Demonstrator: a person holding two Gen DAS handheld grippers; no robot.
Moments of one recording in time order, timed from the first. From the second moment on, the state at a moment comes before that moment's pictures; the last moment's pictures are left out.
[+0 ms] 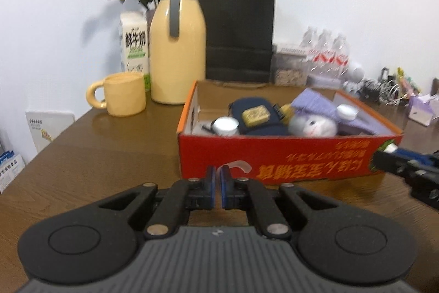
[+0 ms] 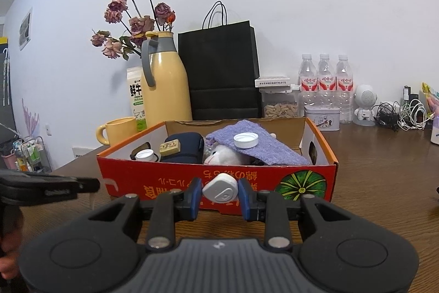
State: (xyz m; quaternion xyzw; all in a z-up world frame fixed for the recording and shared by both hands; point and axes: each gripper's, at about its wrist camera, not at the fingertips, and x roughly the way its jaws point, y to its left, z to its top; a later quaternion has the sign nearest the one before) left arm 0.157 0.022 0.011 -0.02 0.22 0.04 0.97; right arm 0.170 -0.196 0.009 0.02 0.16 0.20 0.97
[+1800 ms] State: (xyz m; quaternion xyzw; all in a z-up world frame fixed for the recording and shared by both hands) left arm 0.306 0.011 0.057 -0.03 0.18 0.06 0.98; right arm 0.332 -0.179 0.048 0.00 0.18 0.11 0.98
